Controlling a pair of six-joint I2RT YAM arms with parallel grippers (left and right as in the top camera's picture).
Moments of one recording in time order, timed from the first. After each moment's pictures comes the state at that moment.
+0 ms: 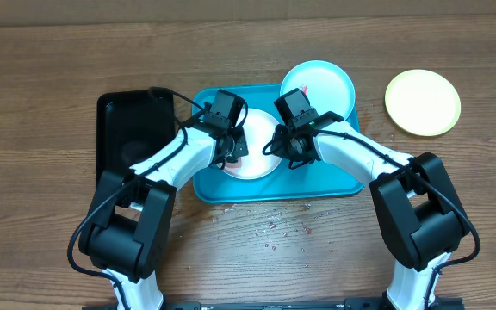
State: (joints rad) left arm -0.42 1.93 1.18 -0.49 0.00 -0.58; right arm 0.49 1.99 1.27 -0.52 -0.05 0.75
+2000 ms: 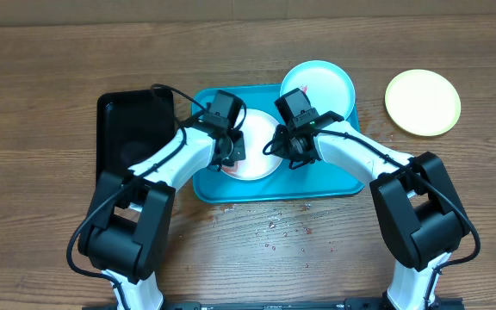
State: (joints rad) left arm -0.42 1.92 1.19 -0.53 0.00 -0.48; right arm 0.49 1.99 1.27 -0.53 -0.05 0.74
